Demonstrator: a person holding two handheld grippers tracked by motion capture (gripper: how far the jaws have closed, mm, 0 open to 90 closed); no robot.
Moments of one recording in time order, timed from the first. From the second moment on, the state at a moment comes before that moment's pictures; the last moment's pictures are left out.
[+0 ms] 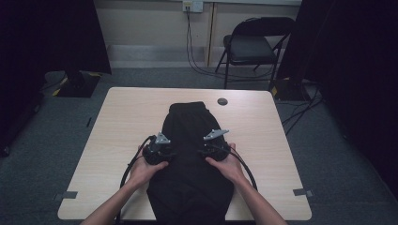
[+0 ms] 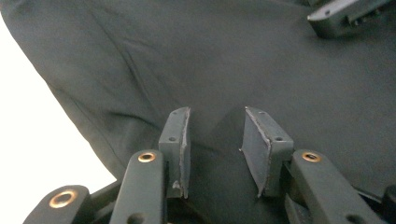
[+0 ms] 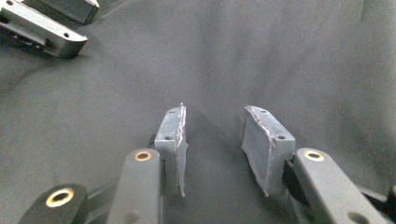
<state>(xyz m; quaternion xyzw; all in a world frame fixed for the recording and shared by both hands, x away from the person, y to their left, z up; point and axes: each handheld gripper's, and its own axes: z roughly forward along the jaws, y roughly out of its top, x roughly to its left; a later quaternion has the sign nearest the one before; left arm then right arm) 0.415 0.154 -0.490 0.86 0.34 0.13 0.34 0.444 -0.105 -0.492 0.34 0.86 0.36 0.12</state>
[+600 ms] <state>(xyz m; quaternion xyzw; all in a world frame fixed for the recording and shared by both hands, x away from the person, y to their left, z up) 0.414 0.158 -0.488 0.87 0.34 0.13 0.35 0.368 -0.111 -0.491 0.26 0.89 0.36 0.08</state>
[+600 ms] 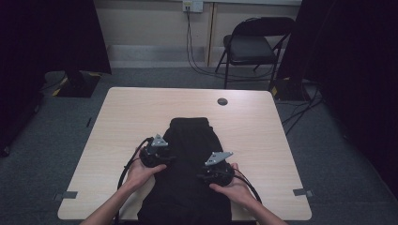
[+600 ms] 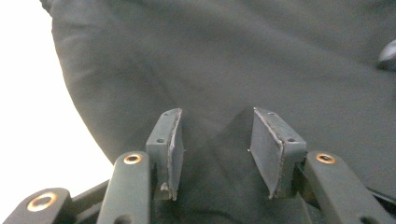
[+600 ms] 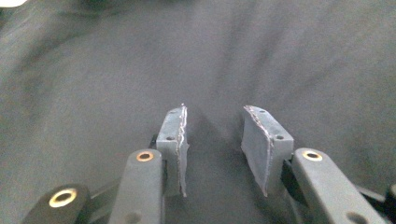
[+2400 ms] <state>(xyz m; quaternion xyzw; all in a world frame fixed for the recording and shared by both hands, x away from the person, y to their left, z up) 0.456 0.178 -0.492 0.81 0.41 0.10 0.41 0.457 -0.121 -0.496 0.39 0.82 0.40 0.12</state>
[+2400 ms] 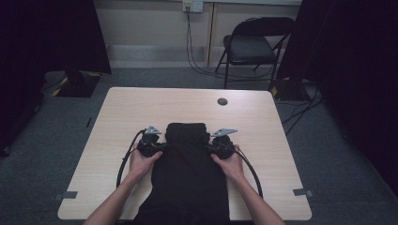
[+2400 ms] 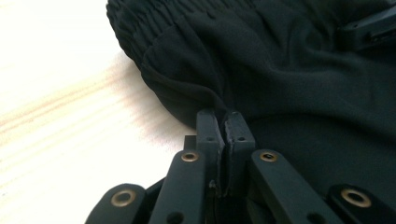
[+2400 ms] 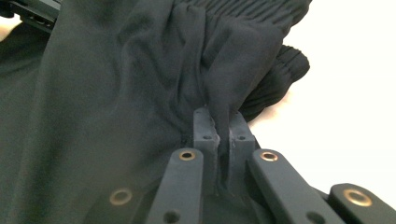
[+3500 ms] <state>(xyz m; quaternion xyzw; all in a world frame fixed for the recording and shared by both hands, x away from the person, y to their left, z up) 0.506 0.185 -0.314 0.73 0.38 0.23 0.52 0.524 -0.127 -0.306 0.35 0.75 0.52 0.20</state>
